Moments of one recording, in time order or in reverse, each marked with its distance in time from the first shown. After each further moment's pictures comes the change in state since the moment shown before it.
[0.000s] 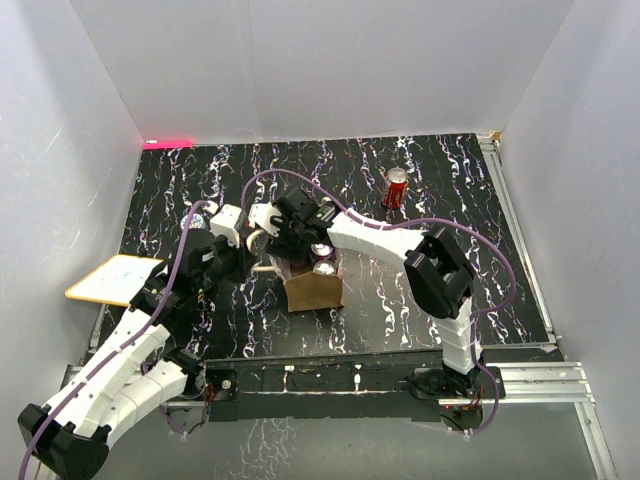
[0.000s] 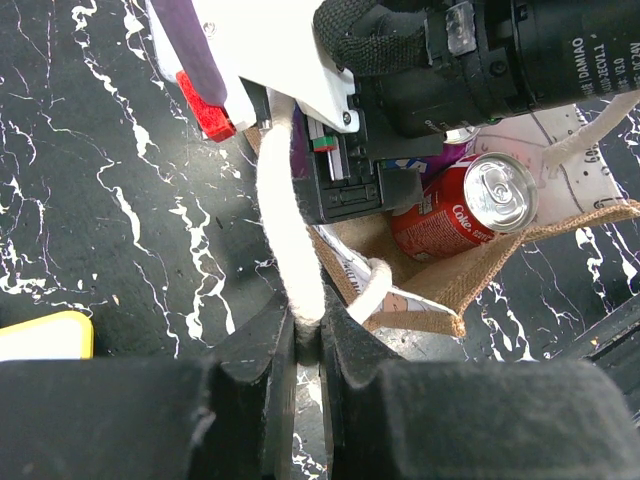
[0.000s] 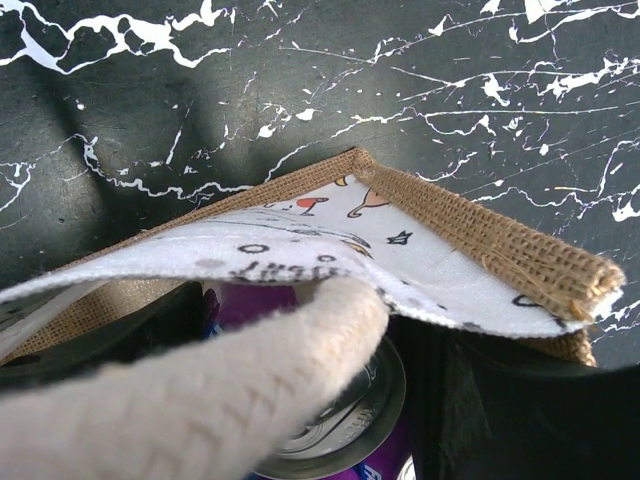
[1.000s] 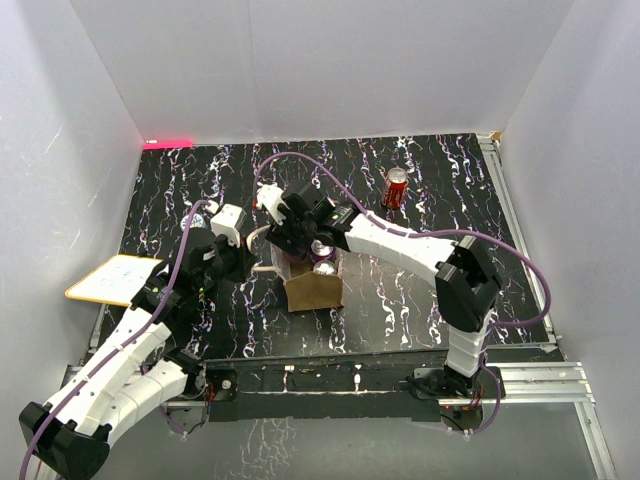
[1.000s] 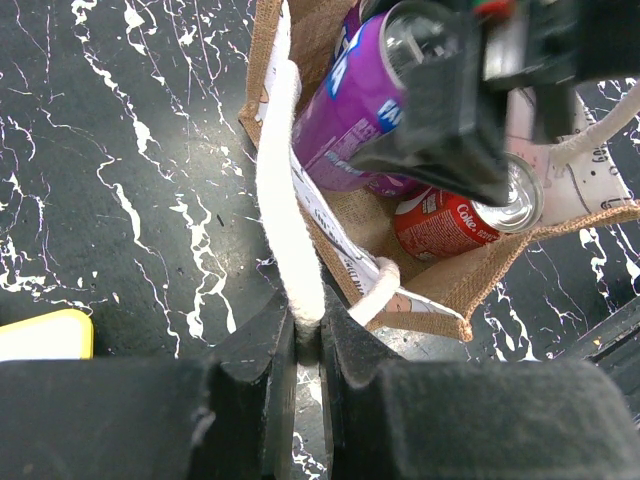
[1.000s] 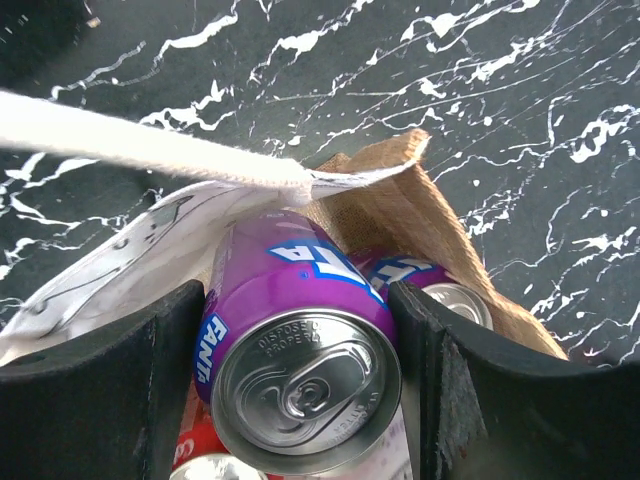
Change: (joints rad) left arm 0.005 0.011 0.000 0.000 0.000 0.000; right arm 0.015 -0.187 -0.085 0.063 0.042 0.251
